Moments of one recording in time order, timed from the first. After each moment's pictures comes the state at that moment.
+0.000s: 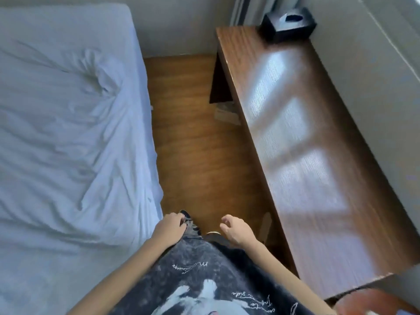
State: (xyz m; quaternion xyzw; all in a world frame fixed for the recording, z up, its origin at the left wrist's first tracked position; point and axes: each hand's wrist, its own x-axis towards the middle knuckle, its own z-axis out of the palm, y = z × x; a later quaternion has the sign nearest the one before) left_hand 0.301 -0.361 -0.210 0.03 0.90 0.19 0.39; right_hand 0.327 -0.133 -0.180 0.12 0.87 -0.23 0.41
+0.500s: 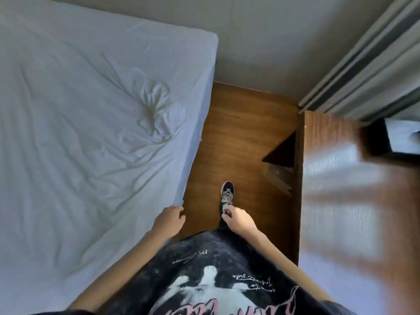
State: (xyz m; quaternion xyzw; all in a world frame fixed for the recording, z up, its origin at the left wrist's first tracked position) left_hand -0.061 -0.444 -0.230 -0.19 0.89 0.25 0.35; right_hand -0.145 -0.222 -0.207 -0.08 0.88 -0.17 0.44
